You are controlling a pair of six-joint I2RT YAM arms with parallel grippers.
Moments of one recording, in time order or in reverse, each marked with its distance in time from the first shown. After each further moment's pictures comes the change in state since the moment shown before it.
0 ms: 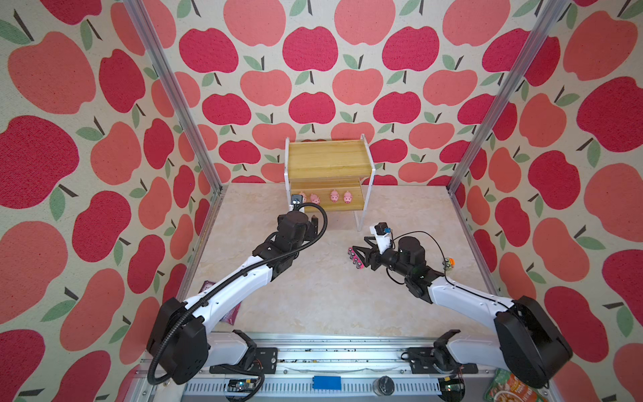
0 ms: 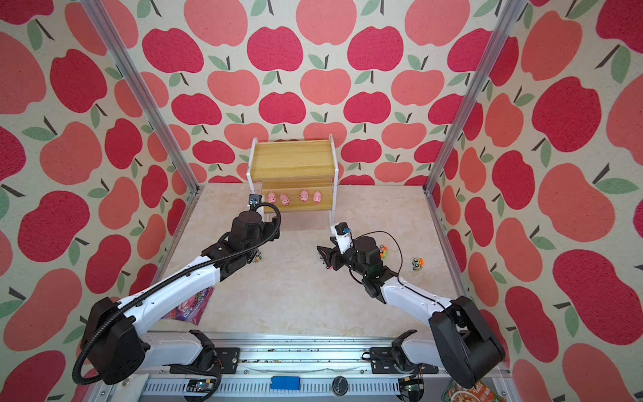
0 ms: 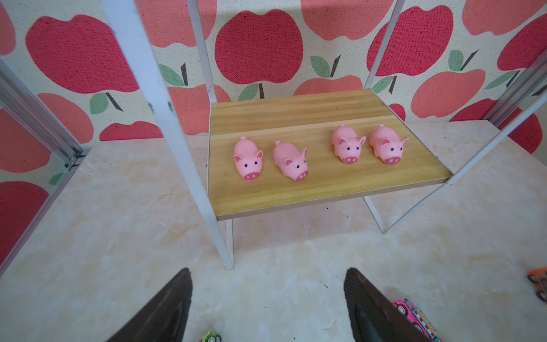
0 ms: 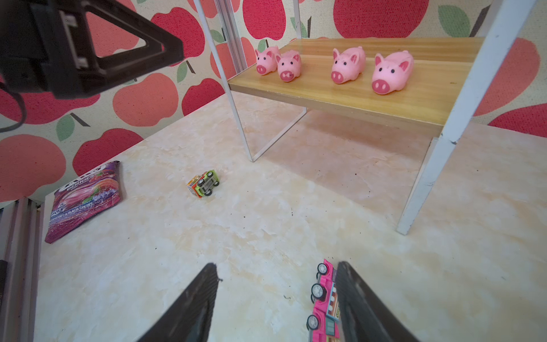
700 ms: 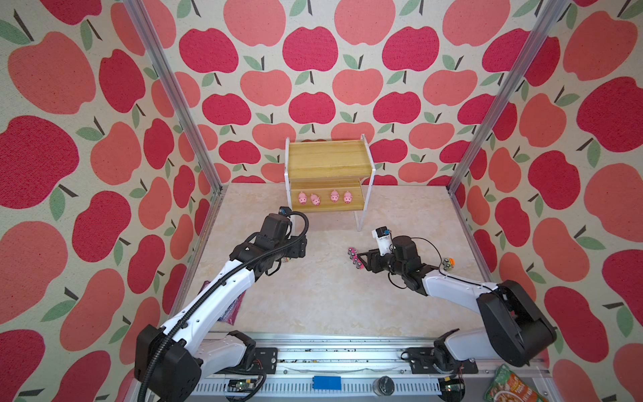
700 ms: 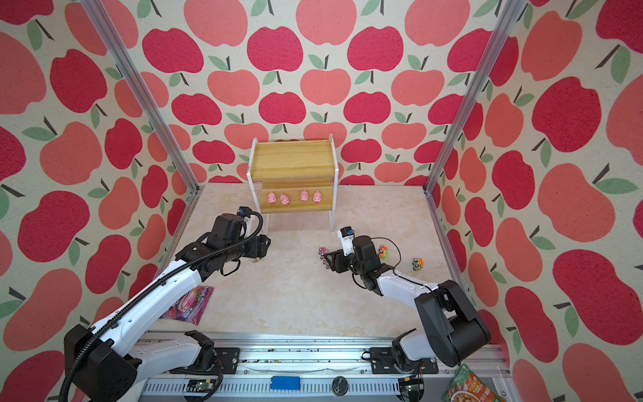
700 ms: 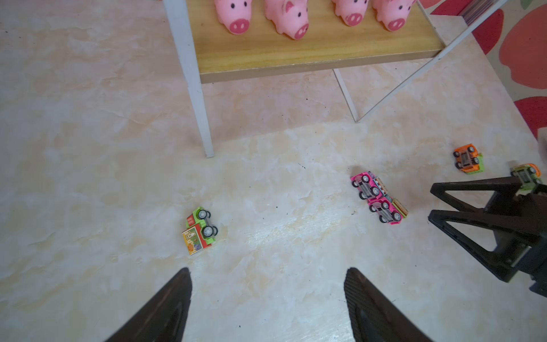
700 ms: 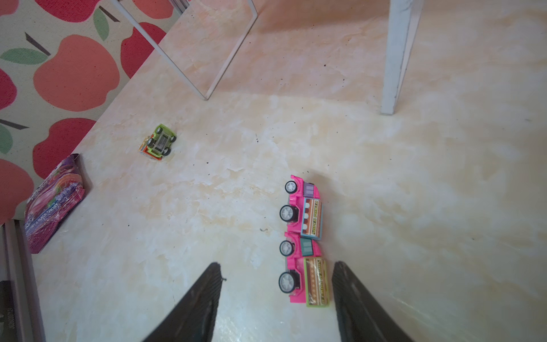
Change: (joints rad) left arm 0.140 -0.059 0.068 -0.460 0.434 -0.064; right arm -0.077 0.122 0.032 -0.220 0.003 0.191
